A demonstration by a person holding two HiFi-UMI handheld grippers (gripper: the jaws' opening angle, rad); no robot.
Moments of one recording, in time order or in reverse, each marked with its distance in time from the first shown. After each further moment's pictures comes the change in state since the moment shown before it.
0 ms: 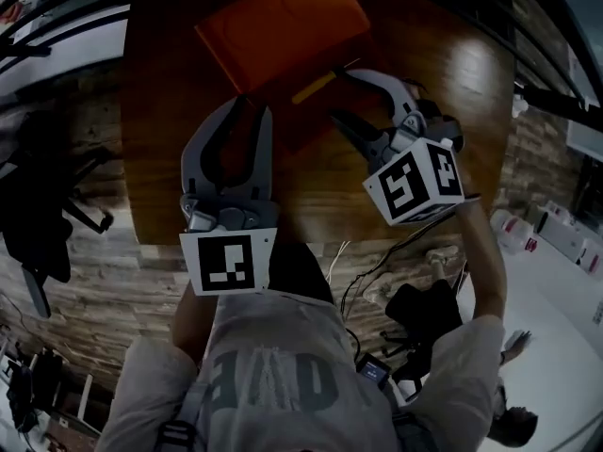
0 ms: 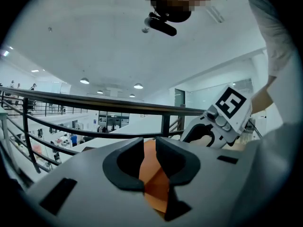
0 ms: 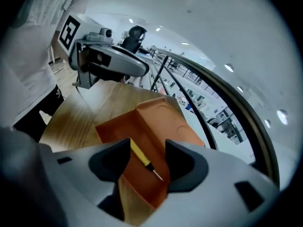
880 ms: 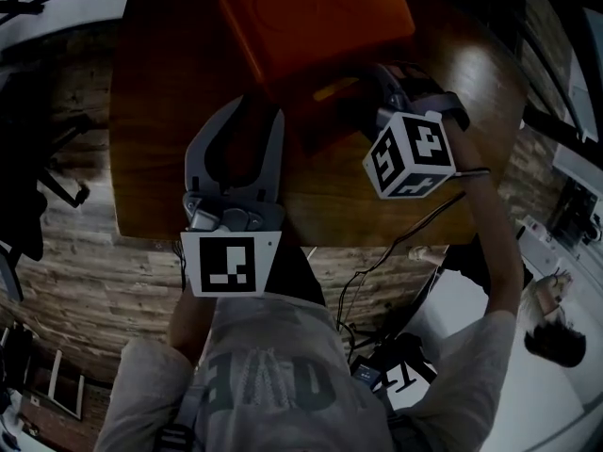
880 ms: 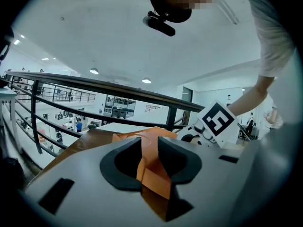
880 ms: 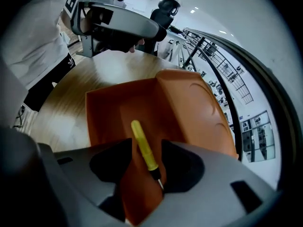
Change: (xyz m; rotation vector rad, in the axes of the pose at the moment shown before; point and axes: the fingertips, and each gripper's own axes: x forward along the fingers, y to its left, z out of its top) left arm -0.002 0.021 -0.054 -0.126 0.061 0.054; right arm 0.081 0.028 -0.036 -0.273 0.189 0.261
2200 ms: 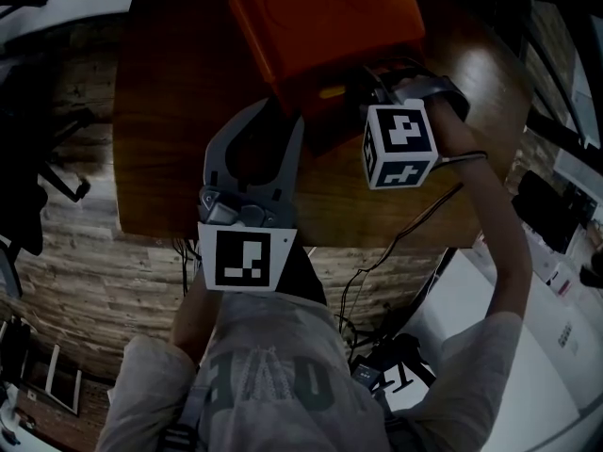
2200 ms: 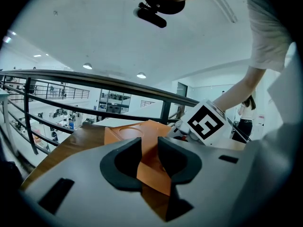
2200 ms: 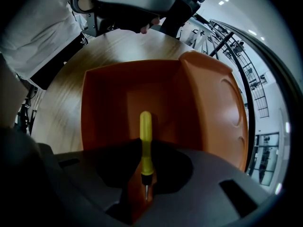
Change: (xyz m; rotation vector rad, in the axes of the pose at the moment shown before) left arm 0.004 -0.011 -0.019 0.052 0.075 -0.080; right arm 0.030 0.013 -0.006 -0.212 0.158 0.132
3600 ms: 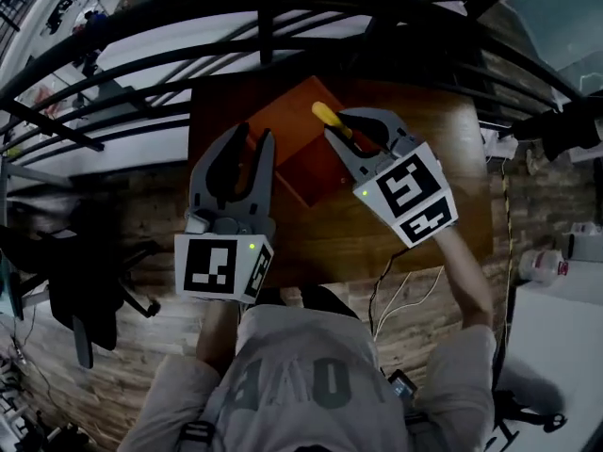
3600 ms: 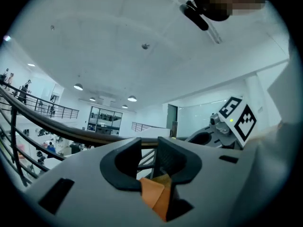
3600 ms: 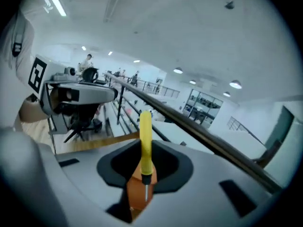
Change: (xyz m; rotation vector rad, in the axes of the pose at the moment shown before) left arm -0.084 -0.010 0.235 0.053 -0.322 -0.090; right arm -0.314 -0.061 0.035 0.995 -0.598 -0.686
